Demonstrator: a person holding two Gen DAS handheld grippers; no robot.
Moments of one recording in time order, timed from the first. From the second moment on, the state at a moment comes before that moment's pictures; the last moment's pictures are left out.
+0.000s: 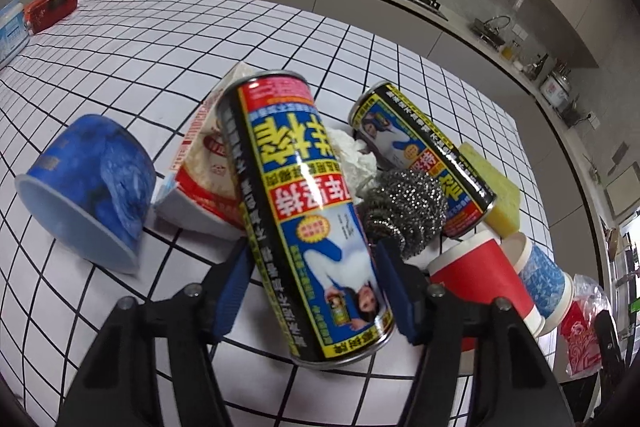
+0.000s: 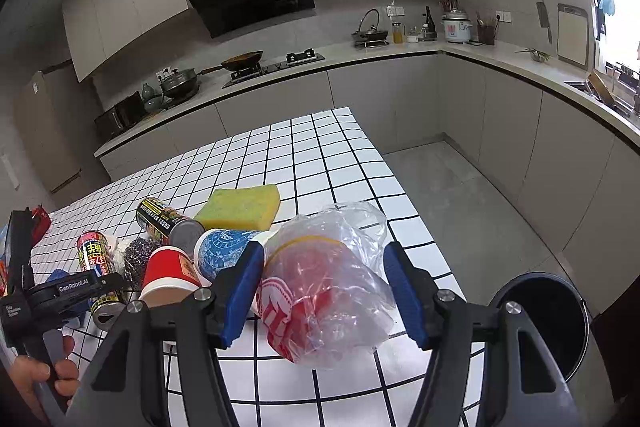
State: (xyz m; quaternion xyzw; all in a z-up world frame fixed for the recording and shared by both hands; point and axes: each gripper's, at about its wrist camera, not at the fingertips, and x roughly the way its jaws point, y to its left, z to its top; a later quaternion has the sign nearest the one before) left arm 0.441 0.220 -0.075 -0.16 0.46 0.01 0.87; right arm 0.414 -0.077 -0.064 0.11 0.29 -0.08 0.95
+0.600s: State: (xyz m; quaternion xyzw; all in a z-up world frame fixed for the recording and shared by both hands) left arm 0.388 0.222 -0.053 -0.14 0.41 0.00 0.90; right arm 0.409 -0.091 -0.066 0.11 0.29 -0.03 0.95
